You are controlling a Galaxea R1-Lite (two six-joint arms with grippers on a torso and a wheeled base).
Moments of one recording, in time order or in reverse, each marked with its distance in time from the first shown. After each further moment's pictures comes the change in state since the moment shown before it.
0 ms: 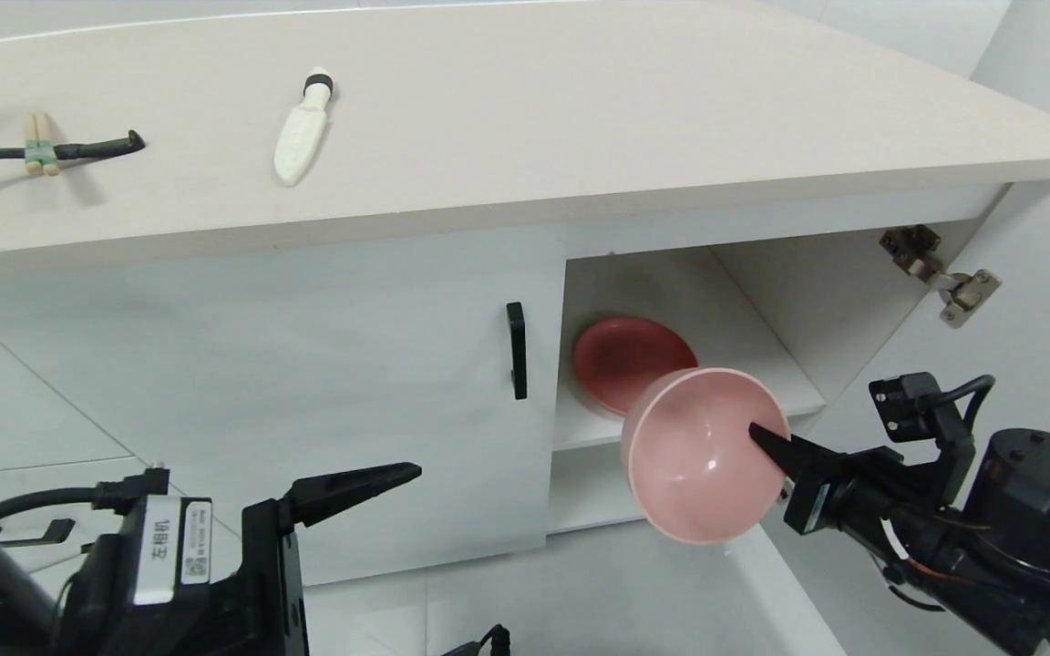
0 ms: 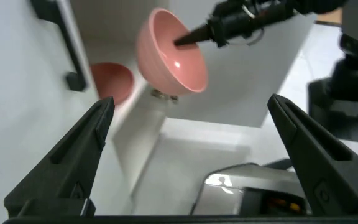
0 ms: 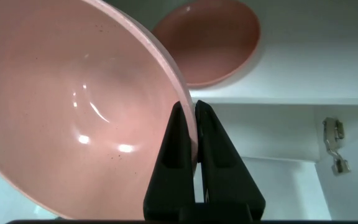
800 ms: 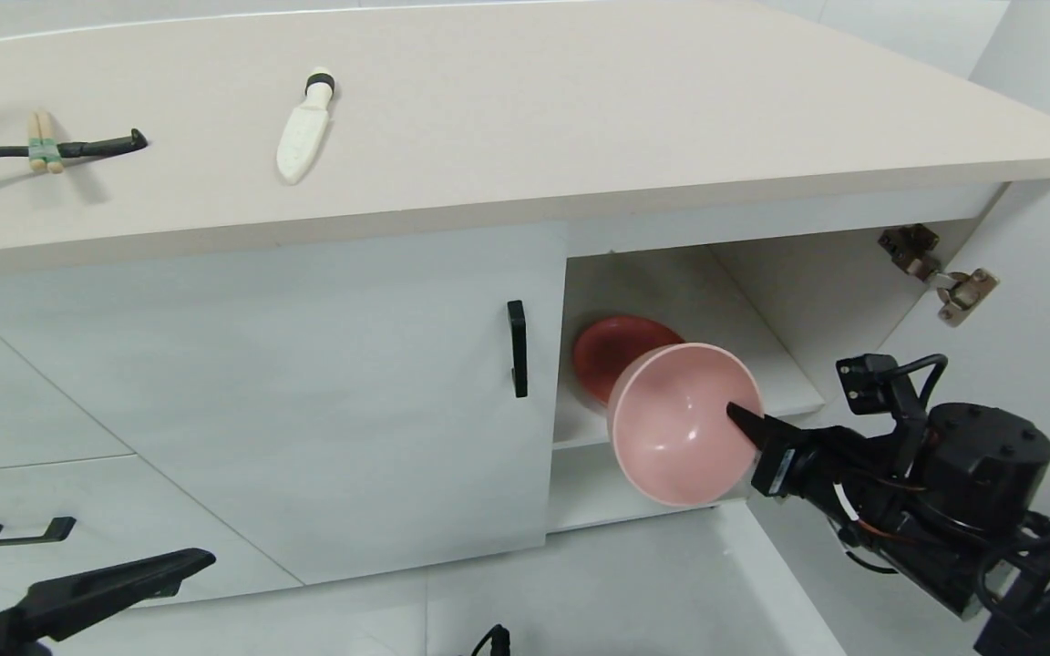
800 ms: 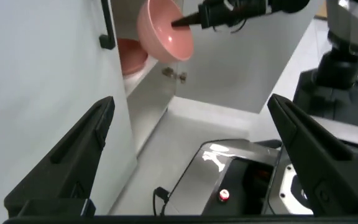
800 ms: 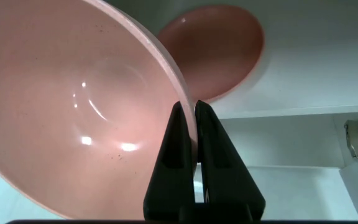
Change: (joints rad) left arm 0.119 -0.756 -0.043 0.791 -0.013 -0.057; right arm -0.020 0.106 -0.116 0.000 0.000 0.076
